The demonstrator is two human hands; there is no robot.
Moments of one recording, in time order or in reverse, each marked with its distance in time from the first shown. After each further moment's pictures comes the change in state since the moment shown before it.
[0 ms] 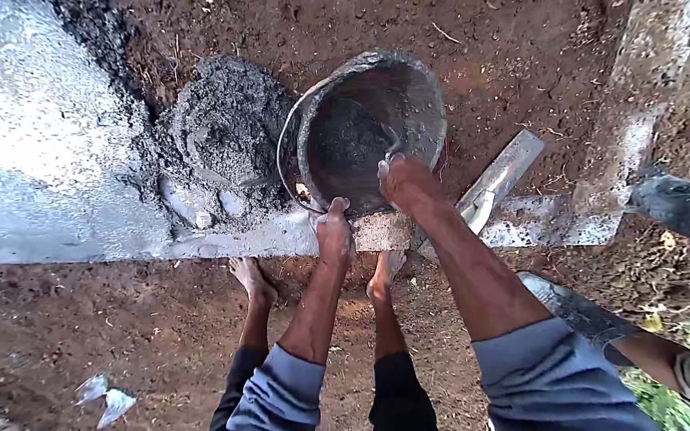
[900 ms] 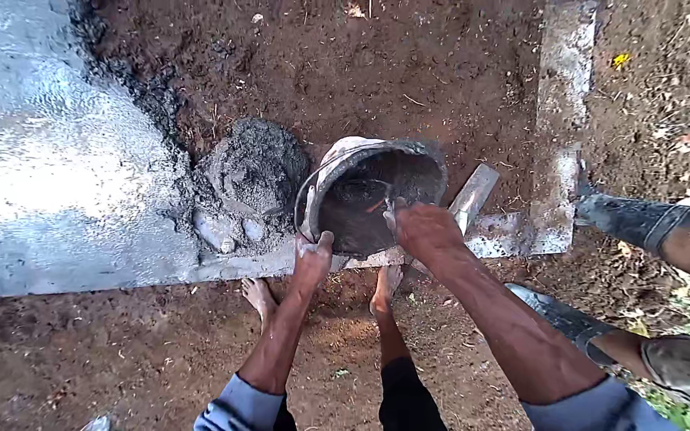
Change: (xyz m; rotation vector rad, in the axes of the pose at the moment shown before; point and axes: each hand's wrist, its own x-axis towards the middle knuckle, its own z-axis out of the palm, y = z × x) left_hand -0.036 0.106 -0.045 0.594 -0.301 0.213; right_hand -0.118 -0.012 -0.044 -0.228 0.126 -0.057
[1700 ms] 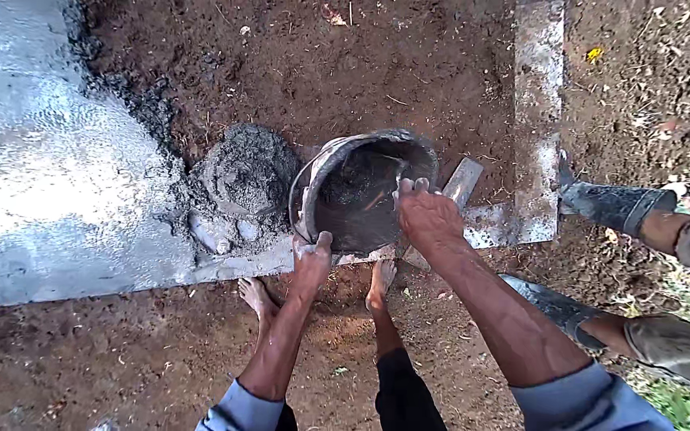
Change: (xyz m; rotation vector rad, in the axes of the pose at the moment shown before) left_hand -0.036 0.014 0.020 -0.056 0.057 0.035; right_hand -0.022 0.024 -0.003 -0.022 0.160 0.047
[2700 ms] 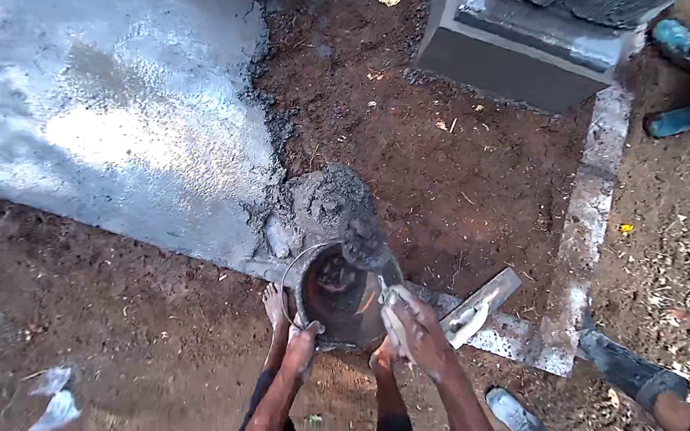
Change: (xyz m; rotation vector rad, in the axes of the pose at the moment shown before) left_hand -0.053 -0.069 -0.176 -0.490 0.238 -0.515; right_hand -0.097 -0.152 -0.005 1.117 -0.237 -0.367
